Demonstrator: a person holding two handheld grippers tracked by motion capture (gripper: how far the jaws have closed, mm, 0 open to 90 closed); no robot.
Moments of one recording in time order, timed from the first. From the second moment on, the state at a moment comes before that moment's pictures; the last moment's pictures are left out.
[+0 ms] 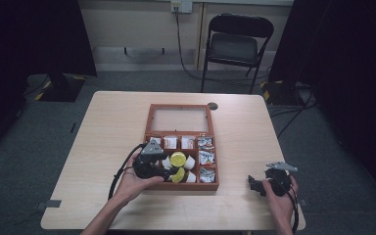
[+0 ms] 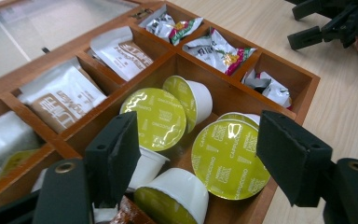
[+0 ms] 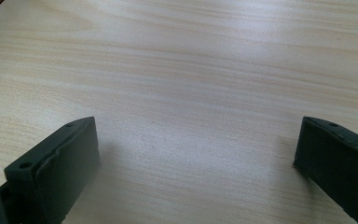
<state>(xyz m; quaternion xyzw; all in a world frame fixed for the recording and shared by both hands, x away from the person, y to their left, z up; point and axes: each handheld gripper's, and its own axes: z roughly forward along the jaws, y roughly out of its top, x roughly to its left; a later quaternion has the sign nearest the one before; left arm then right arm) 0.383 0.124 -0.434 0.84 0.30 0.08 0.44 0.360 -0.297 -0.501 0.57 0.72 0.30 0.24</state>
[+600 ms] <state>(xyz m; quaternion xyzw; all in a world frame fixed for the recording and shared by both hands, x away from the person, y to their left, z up) 0.390 0.108 -0.452 0.85 0.30 0.04 0.43 0.360 -0.297 -0.501 0.57 0.72 0.30 0.24</state>
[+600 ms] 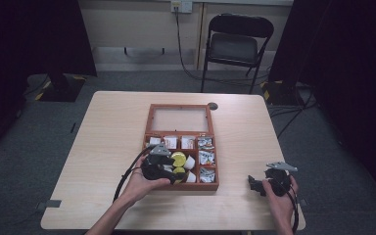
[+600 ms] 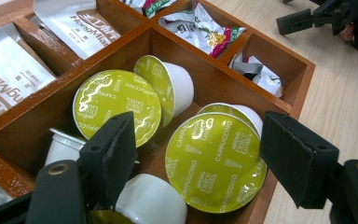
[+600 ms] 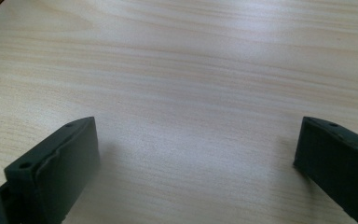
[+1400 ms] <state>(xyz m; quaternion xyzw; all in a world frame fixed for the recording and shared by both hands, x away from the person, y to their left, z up) 0.389 0.099 -0.458 0.86 0.30 0.02 0.40 0.360 -0.297 -0.501 0.57 0.72 0.30 0.24</state>
